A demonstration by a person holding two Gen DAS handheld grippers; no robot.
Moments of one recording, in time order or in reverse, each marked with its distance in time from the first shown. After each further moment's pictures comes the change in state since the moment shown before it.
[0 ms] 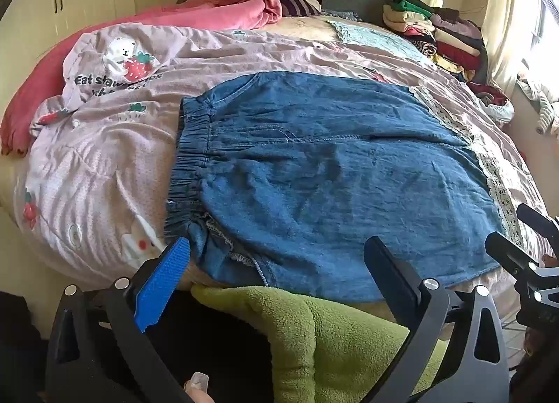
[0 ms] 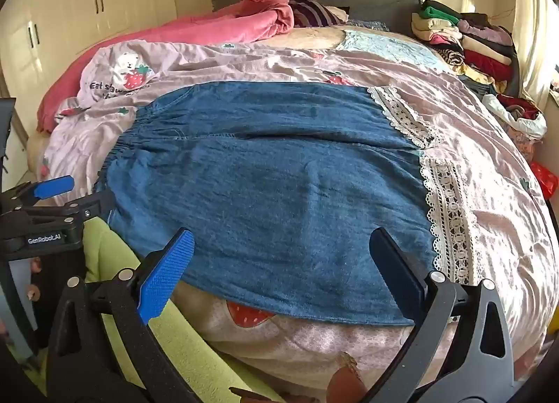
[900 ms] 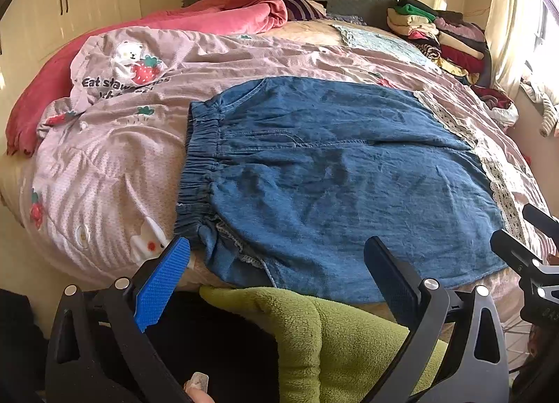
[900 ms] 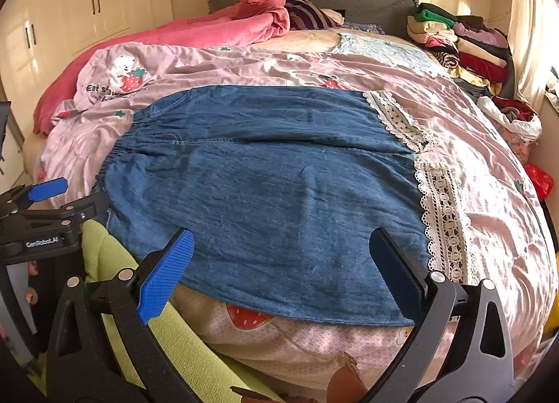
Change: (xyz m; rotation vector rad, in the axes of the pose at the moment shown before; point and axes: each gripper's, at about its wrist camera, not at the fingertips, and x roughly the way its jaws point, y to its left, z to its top) left arm -0.011 0.011 0.005 0.000 -0.009 0.023; right arm -0.004 0.003 0.005 0.000 -0.010 -0.024
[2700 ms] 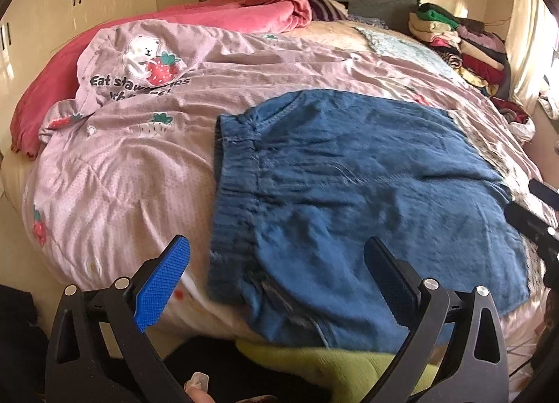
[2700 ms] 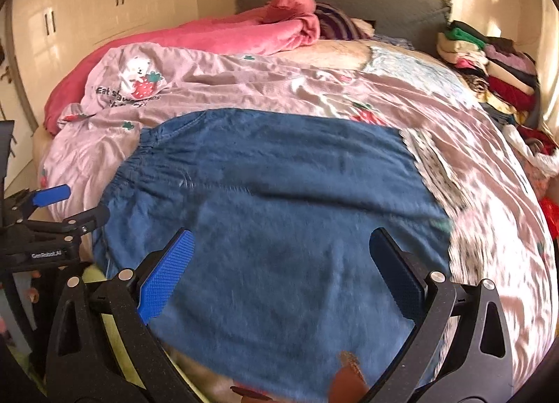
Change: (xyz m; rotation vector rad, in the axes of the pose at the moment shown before) left arm 0.043 0.038 0.043 -0.049 0.016 0.055; right arm 0.056 0.019 0.077 -0.119 -0.011 0.086
